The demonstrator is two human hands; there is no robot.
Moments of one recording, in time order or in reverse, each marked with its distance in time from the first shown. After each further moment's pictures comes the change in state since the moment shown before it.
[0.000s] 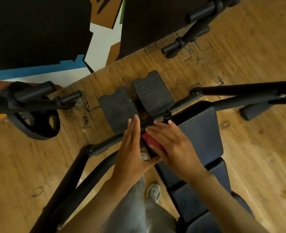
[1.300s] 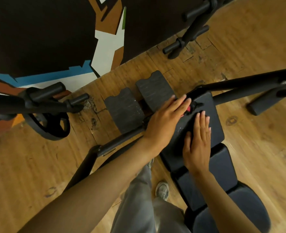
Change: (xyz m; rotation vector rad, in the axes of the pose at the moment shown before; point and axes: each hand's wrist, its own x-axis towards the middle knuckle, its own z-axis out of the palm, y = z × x) left_hand 0.059 0.058 0.041 0.323 0.013 0.457; right_hand -0.076 0.026 0.042 0.053 0.361 0.645
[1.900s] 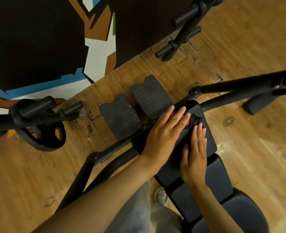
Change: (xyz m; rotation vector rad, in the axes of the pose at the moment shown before) left_hand 0.016 0.019 0.010 0.114 0.010 0.063; right_hand 0.009 0.016 -0.008 0.110 -0.014 0.061
